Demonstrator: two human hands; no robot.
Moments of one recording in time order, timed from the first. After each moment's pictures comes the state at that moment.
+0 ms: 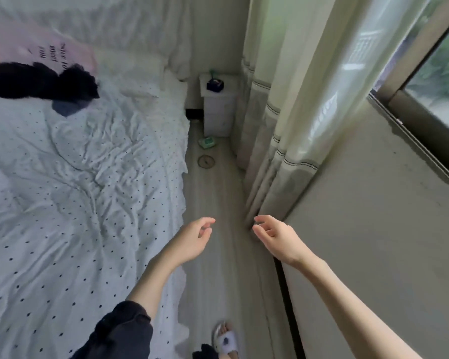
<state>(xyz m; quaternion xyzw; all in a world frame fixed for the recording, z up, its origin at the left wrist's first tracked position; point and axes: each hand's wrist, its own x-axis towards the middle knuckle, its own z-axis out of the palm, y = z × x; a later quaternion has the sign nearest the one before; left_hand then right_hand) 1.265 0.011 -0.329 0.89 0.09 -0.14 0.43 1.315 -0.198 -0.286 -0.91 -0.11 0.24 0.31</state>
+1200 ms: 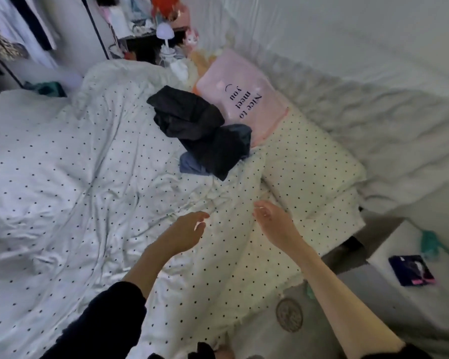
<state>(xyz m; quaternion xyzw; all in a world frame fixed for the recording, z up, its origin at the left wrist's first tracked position) 1.778 0.499 -0.338 0.76 0.52 0.06 0.39 1.992 0.446 -0.303 -0.74 -0.53 0.35 0.23</state>
